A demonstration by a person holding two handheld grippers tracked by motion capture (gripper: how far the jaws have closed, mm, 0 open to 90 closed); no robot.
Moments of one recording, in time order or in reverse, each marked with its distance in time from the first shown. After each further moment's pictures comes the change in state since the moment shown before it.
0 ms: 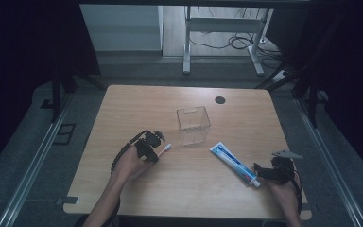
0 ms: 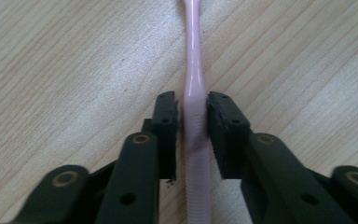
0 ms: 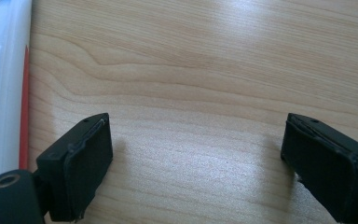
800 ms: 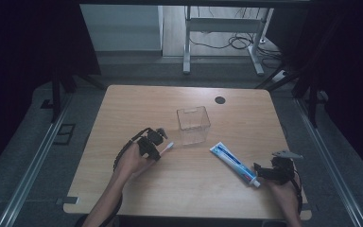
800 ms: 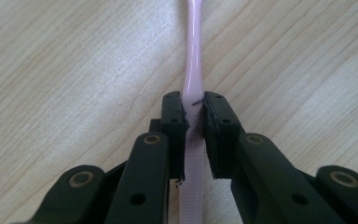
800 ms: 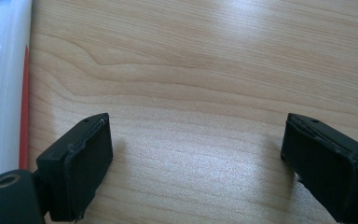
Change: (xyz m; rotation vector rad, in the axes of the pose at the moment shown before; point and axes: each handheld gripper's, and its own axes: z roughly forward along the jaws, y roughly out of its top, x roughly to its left) left arm 0.000 0.005 -0.007 -0.037 -0.026 -0.006; right arm 0.000 0.000 0.000 0.000 0.000 0.000
